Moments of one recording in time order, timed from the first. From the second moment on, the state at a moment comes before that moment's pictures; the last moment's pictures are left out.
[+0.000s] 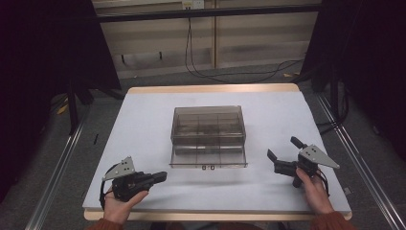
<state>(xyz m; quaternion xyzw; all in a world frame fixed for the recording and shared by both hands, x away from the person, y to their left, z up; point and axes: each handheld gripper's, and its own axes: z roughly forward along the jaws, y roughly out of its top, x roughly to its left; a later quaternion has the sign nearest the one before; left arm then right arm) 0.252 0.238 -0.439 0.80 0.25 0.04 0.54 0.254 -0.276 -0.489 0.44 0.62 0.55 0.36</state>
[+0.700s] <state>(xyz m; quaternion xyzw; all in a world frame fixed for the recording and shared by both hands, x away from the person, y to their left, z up) 0.251 0.209 -0.440 0.82 0.22 0.02 0.53 0.254 -0.276 -0.489 0.44 0.62 0.55 0.36</state>
